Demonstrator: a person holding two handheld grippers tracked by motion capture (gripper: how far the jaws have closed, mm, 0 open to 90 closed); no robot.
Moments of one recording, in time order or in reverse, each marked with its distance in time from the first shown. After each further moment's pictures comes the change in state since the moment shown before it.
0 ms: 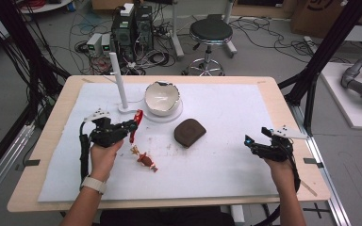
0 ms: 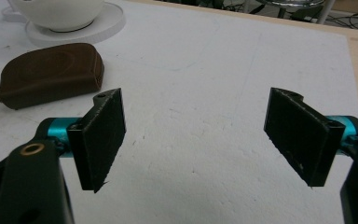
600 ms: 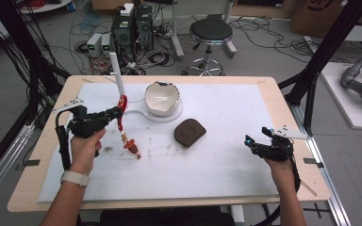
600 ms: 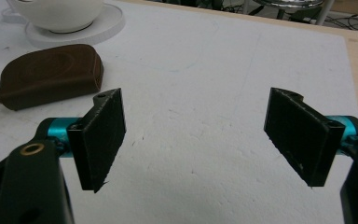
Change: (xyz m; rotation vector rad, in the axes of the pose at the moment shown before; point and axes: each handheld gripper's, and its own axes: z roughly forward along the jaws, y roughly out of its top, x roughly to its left) left arm 0.019 0.035 -0.037 -0.131 -0.091 -0.023; right arm -0.001 0.000 -0.001 -0.004 -0.001 0.000
